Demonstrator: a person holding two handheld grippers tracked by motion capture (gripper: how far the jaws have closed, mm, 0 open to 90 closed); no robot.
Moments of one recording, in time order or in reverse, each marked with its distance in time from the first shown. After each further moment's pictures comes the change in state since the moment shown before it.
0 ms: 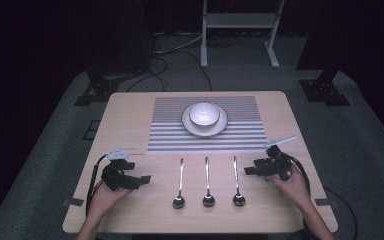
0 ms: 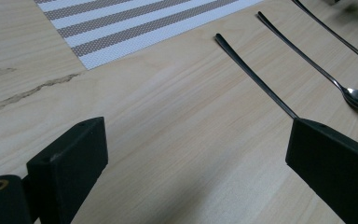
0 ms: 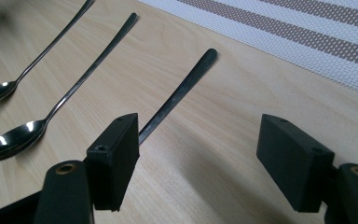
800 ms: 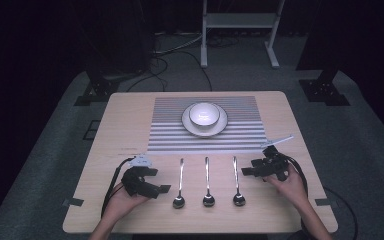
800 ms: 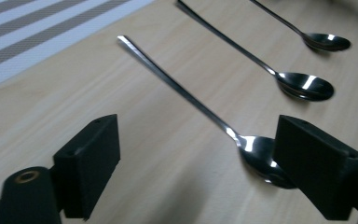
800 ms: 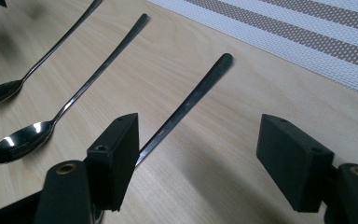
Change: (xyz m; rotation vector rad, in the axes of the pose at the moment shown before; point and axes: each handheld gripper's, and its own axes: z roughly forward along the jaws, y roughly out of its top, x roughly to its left) left arm -0.058 0.012 0.028 0.064 -0.130 0.155; right arm 0.010 0.004 0.003 0.006 -0.003 -0.019
